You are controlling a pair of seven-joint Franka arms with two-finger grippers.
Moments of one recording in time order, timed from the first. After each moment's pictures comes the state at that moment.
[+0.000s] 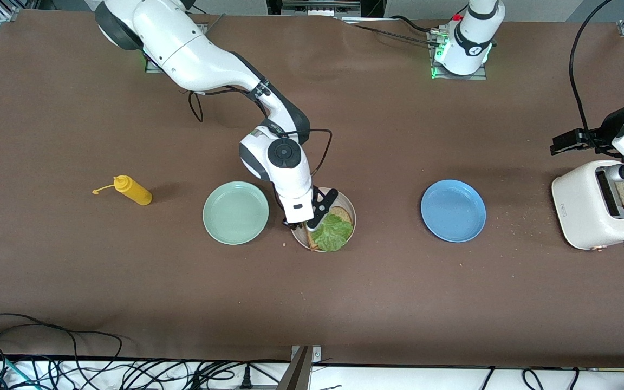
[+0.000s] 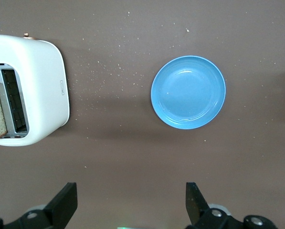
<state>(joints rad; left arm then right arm) 0.06 0.12 -0.01 -1.57 0.00 1.51 -0.02 0.54 0.95 0.22 -1.23 -0.29 2.33 -0.15</state>
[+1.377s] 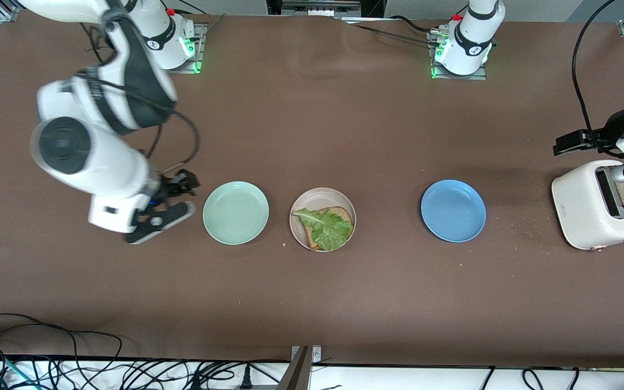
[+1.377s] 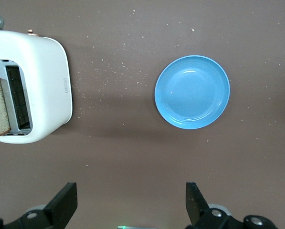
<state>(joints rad) 0.08 0.13 0.00 -1.57 0.00 1.50 -0.02 0.12 0.52 0.19 -1.18 -0.07 1.58 -0.15</state>
